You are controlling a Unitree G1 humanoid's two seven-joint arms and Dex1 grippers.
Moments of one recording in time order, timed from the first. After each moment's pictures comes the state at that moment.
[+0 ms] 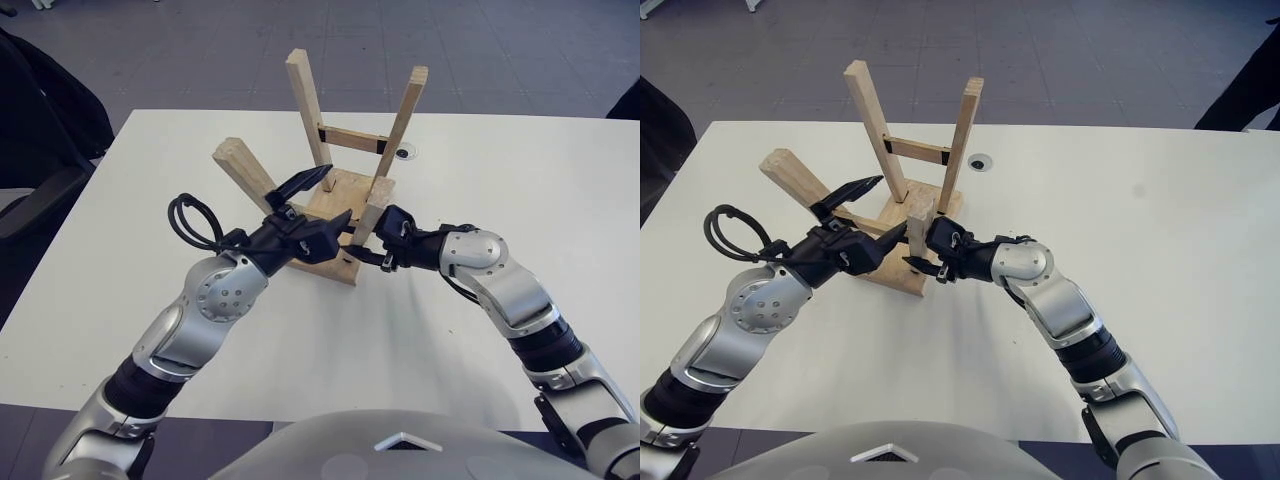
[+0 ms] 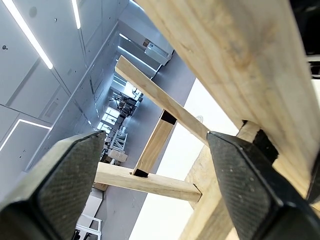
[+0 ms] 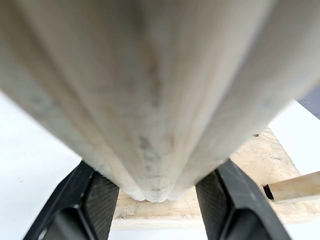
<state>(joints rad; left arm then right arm) -0.08 0.69 -0.38 -0.50 0.32 0.07 -0.27 -0.33 -0.43 0.46 -0.19 0.19 0.43 0.71</state>
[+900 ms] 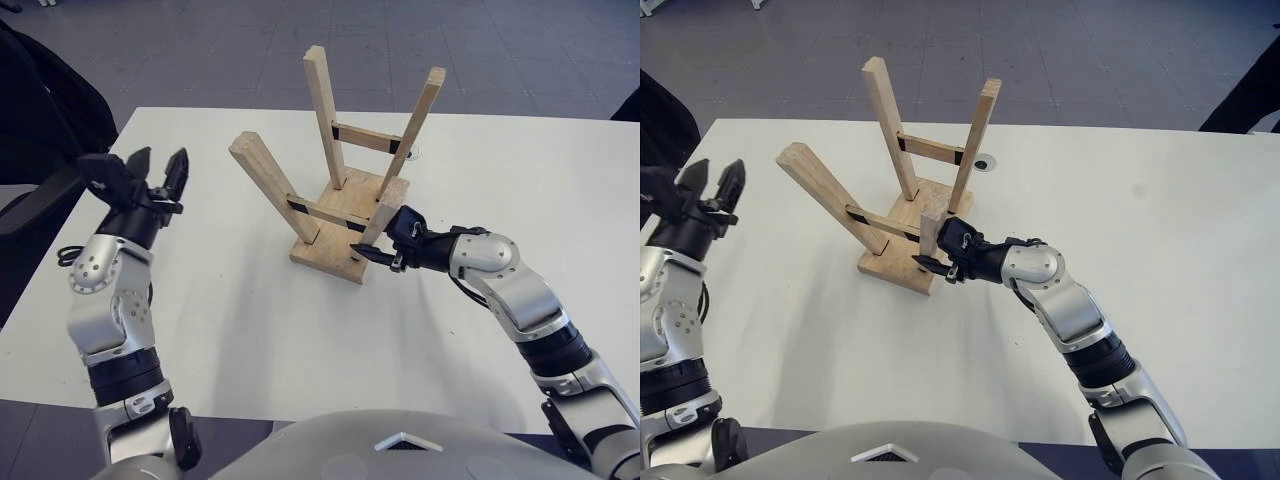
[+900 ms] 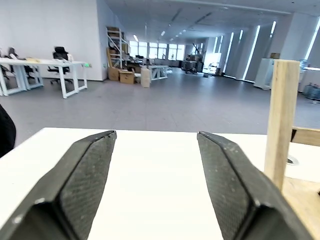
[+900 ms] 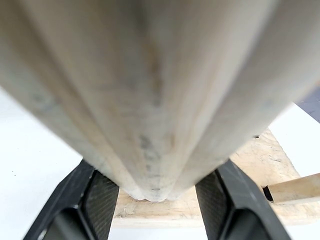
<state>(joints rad) -0.11 0.40 0.40 -0.09 -0.43 0.34 -0.43 -0.28 -0.47 0.42 -0.20 0.19 0.40 0.71</state>
